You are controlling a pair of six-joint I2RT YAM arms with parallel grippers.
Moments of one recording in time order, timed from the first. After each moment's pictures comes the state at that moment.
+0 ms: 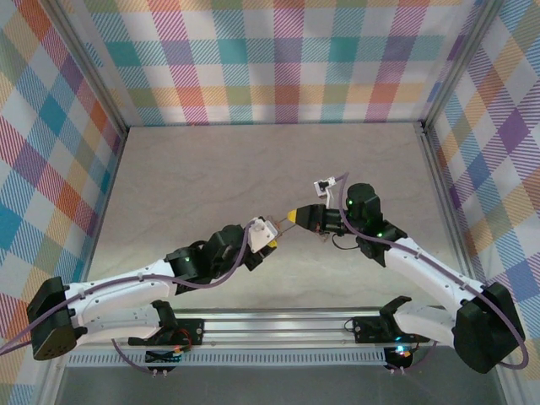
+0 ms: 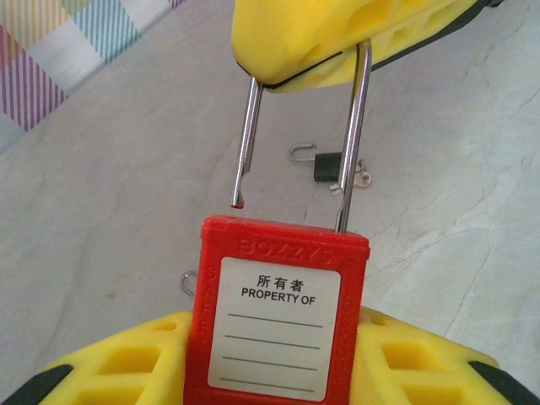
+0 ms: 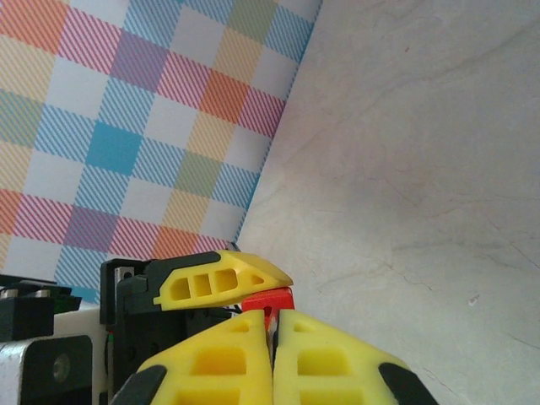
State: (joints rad) left arm -1.07 1.03 0.66 -0.12 -0.27 0.14; right arm 0.55 1.09 0.64 0.14 -0.71 0.88
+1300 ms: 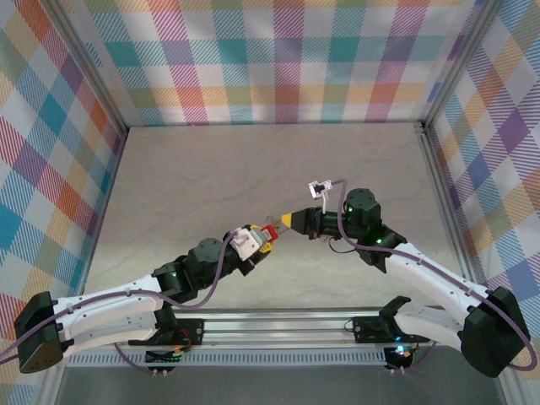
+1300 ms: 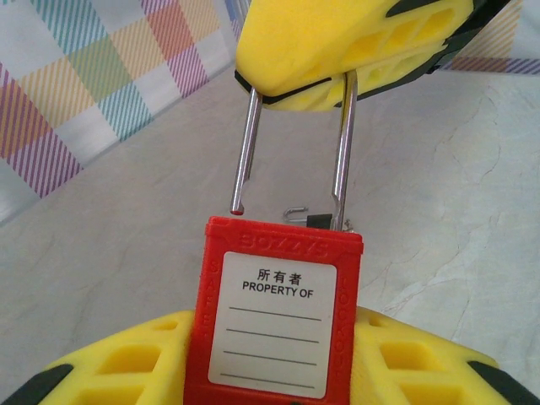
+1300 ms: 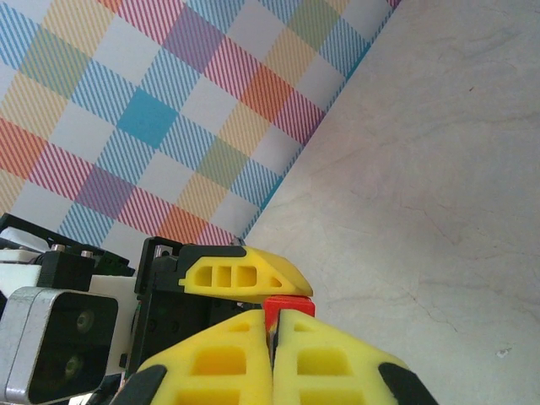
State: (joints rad) left arm -1.07 0.86 0.46 0.15 -0.24 0.18; right arm 0.64 1.05 0.63 0.23 -0.69 0.76
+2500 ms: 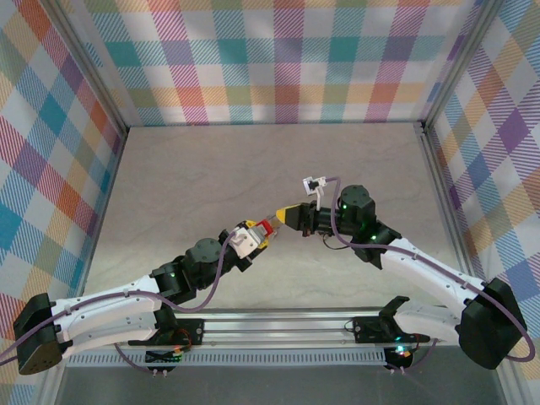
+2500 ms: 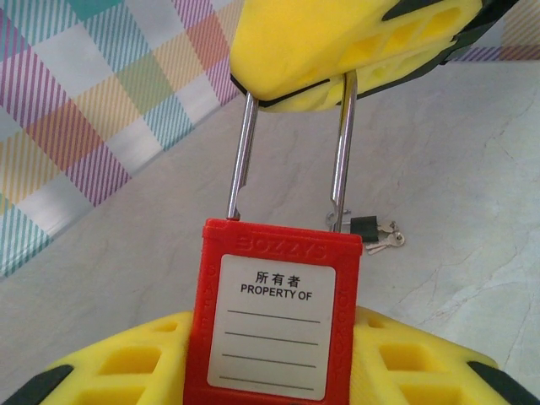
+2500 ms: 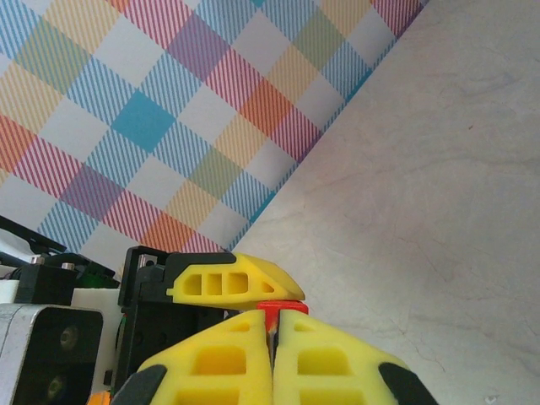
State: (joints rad) left arm -1.07 0.85 0.46 0.17 -0.31 0.26; right arm 0.68 1.11 0.68 0.26 -0.64 0.69
